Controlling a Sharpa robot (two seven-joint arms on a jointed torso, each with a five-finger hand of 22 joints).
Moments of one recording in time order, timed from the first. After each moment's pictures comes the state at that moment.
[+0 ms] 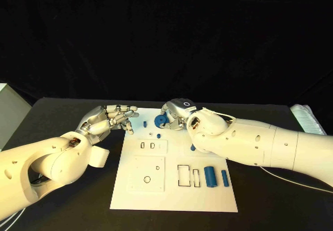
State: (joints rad) left arm 1.26 -1.00 -0.03 1.71 -0.10 -0.26 0.40; left_hand 1.36 -0.16 0.52 0.14 0.08 0.83 0.21 0.20 0.14 1.08 0.15 0.07 0.07 1.07 0.07 0.73 0.62 0.17 1.07 0.16 0.76 0.42; right arm 1.35 -0.51 -0.14 1.29 -1.63 -0.48 -0.27; right_hand 1.30 -0.20 0.22 0.29 0.12 0.89 0.16 0.14 0.35 1.47 0.07 1.55 1.31 1.47 -0.01 1.56 1.31 0.02 1.47 0.10 1.52 1.31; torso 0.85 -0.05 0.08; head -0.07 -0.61
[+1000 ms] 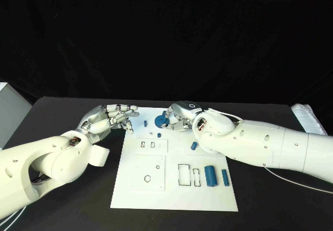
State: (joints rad) left arm 1.26 -1.00 -0.03 1.71 -0.10 -0.25 0.39; left_hand 1.36 -0.16 0.52 0.14 0.08 0.83 0.21 0.20 0.14 1.08 0.15 0.07 0.07 1.07 0.07 0.73 0.62 0.17 1.06 0.16 0.76 0.42; right arm 1.35 -0.57 -0.15 1.33 -1.57 -0.44 -0.23; right_hand 1.20 -0.12 0.18 0.29 0.26 0.95 0.15 0.14 0.35 1.47 0.07 1.56 1.31 1.46 0.00 1.57 1.31 0.02 1.47 0.10 1.52 1.31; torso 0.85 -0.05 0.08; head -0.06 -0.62
